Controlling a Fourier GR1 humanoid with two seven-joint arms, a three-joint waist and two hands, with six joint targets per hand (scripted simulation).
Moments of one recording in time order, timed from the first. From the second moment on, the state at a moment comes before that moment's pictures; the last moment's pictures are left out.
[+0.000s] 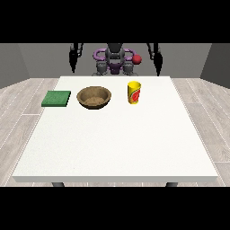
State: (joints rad) left arm 0.06 0.13 0.01 -1.56 0.00 0.00 -0.03; right arm -0.01 -0.11 0.01 -1.56 0.00 0.00 0.00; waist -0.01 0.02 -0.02
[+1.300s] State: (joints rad) left arm -0.25 0.02 -0.05 -1.73 0.00 0.24 0.20; right arm -0.08 -0.06 -0.01 -1.91 -0.11 -0.05 0.26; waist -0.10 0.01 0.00
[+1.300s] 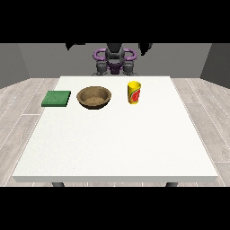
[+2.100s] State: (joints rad) left arm -0.33 0.06 0.07 -1.26 0.02 0.13 -0.30; right arm -0.14 -0.14 -0.16 -1.74 -0.21 0.08 0.02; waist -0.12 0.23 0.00
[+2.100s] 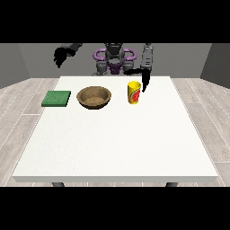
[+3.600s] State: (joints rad) left arm -0.58 0.08 0.11 -0.66 -0.15 0.42 -0.55; right arm -0.21 -0.36 -0.36 -1.54 -0.43 0.28 0.08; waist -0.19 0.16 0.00
